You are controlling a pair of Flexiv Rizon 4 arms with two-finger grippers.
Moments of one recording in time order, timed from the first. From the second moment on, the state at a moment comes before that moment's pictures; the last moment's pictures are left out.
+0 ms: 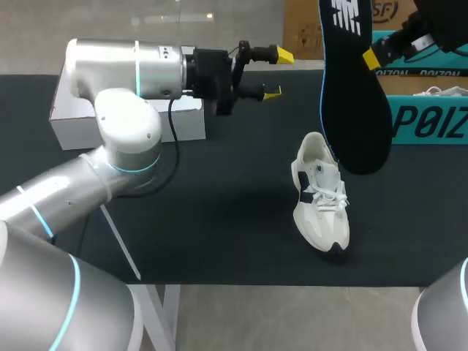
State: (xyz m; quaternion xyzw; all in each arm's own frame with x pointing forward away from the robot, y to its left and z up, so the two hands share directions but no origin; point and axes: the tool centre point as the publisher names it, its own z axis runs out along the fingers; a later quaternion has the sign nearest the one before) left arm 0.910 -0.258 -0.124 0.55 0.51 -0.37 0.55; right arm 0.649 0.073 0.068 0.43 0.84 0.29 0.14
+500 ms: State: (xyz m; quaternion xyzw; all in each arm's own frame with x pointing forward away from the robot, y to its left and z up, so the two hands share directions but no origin) left arm 0.875 -0.246 -0.108 0.50 0.45 -0.45 0.58; right arm 0.649 0.073 0.068 0.43 0.84 0.29 0.14
